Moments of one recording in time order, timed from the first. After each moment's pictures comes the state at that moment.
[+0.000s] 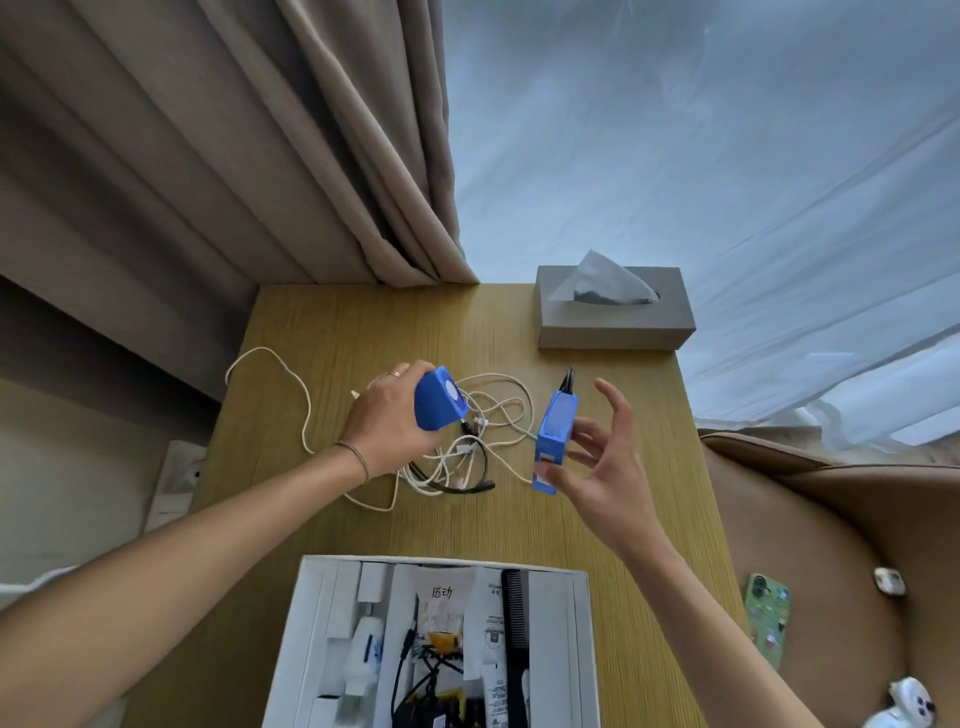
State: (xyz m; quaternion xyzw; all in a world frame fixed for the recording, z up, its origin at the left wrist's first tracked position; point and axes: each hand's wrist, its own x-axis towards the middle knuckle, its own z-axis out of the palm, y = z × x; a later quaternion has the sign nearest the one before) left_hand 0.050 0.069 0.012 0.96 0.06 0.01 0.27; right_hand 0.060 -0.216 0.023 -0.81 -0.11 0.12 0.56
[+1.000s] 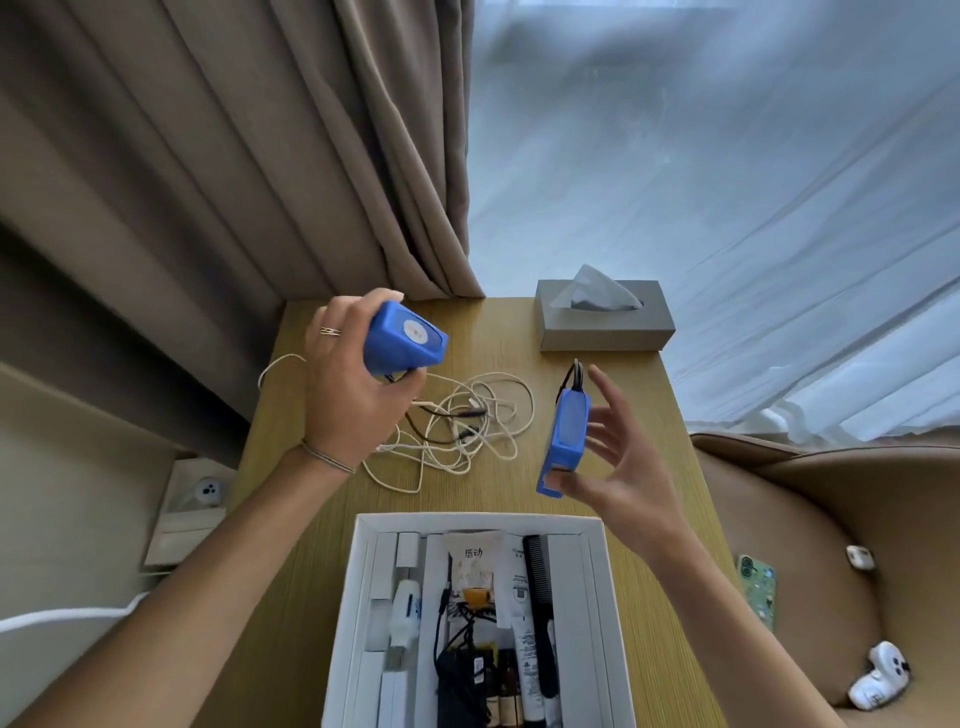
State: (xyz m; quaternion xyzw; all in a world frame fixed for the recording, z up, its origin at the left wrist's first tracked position) left_hand -0.025 0.083 0.138 0.88 0.00 0.37 0.30; right_hand -0.018 -0.206 0.112 -0.79 -0.15 0.09 0.59
